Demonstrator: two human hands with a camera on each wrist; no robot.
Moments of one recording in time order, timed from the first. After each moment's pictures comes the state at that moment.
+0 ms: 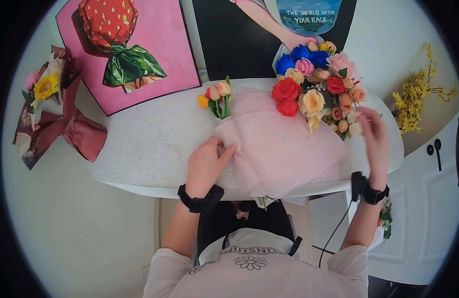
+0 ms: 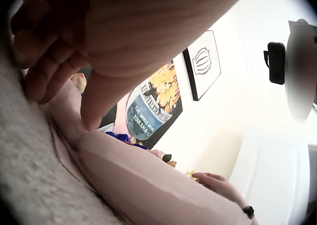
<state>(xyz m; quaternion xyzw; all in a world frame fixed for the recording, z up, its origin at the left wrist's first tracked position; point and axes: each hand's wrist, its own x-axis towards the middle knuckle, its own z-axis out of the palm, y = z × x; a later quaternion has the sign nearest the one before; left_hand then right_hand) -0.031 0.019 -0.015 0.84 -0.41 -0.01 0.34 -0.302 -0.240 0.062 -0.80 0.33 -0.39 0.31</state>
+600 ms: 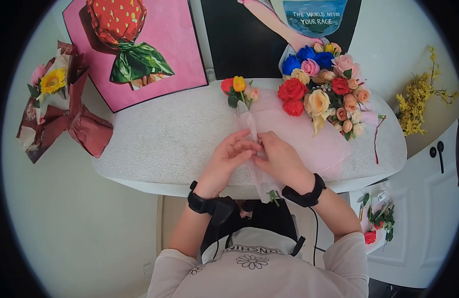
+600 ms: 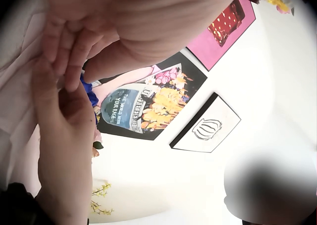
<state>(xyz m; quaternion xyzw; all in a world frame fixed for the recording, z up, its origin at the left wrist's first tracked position) -0.043 0.015 -0.019 0.47 -0.34 -0.42 0.70 -0.164 -0.121 -0.010 -0.93 0.13 -0.19 0.28</state>
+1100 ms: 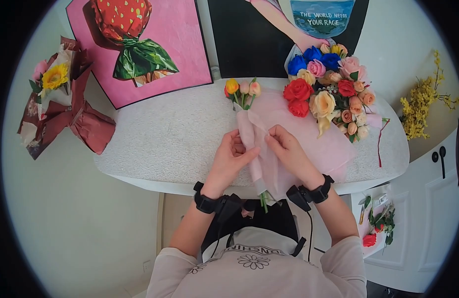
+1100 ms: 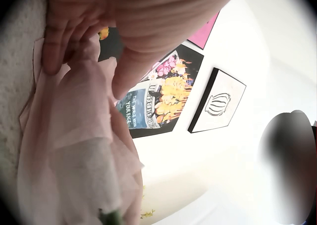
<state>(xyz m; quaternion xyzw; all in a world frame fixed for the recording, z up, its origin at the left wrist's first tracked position) -0.045 0.010 -0.028 0.58 -0.30 -0.34 0.68 -0.155 -0.143 -0.031 -0.78 0.13 -0.23 0.57</state>
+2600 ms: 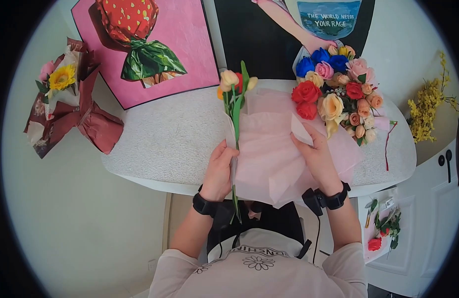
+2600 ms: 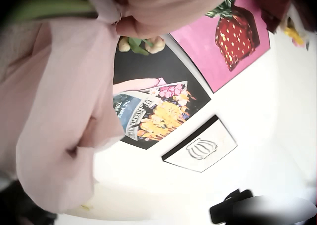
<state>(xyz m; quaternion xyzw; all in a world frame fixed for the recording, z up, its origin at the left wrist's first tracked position) -0.039 0.029 -0.024 0.43 -0.15 -0.39 0.80 -0.182 -0.148 0.000 -0.73 0.17 -0.30 0.59</state>
